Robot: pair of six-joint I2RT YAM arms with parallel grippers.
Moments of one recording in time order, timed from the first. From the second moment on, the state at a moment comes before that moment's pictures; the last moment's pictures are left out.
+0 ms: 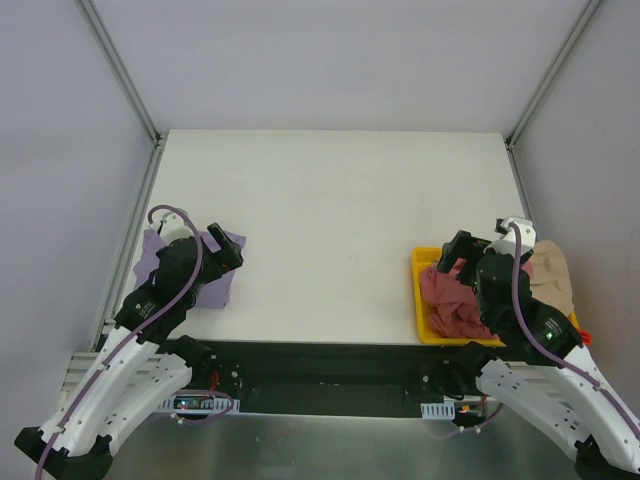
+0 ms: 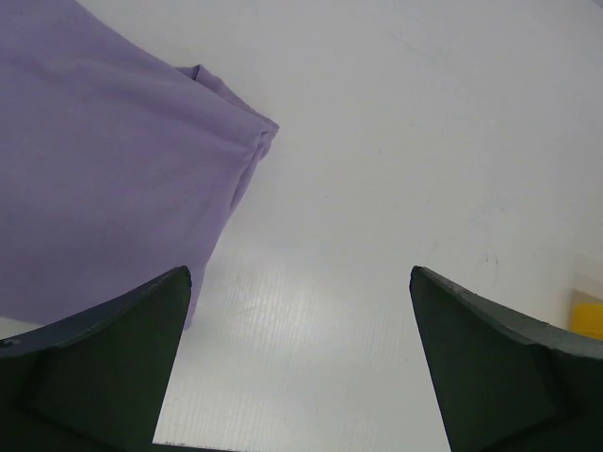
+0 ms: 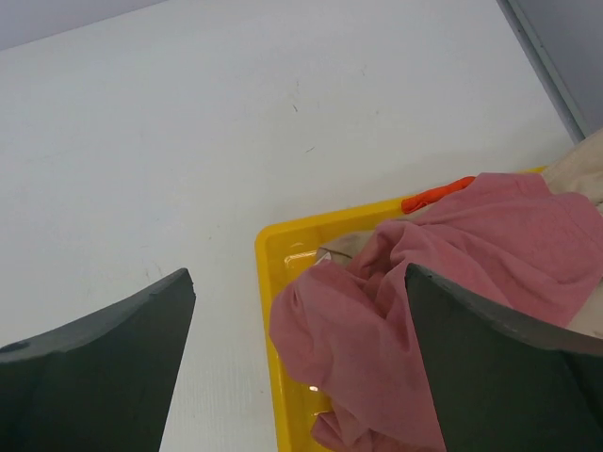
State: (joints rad) left arm -0.49 0.56 0.71 -0.71 -0.41 -0.72; right arm 0.72 0.50 0.83 -0.77 0.76 0.49
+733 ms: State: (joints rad) left arm -0.49 0.66 0.71 -0.71 -0.42 -0.73; right arm 0.65 0.64 0.83 -1.13 0.73 0.76
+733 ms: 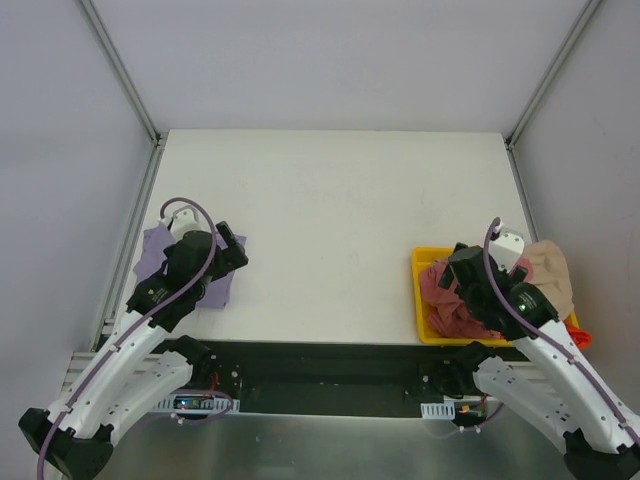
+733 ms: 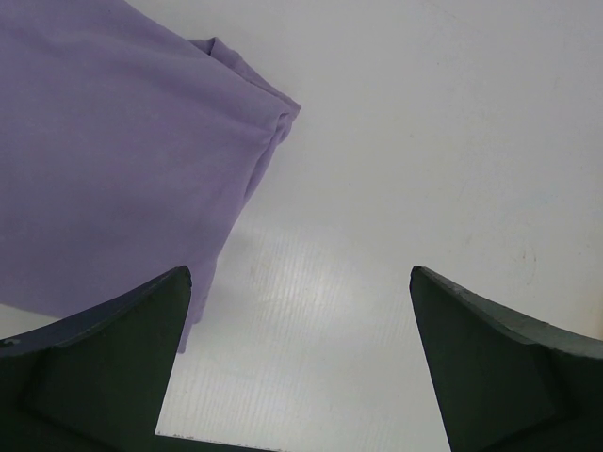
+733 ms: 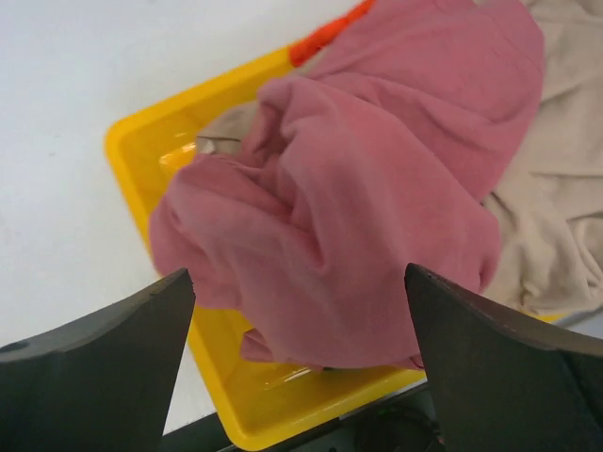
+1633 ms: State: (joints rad) left arm -0.49 0.68 0.71 -0.68 -0.42 -0.73; right arm 0.38 0.66 1.22 -0.96 0.38 0.51
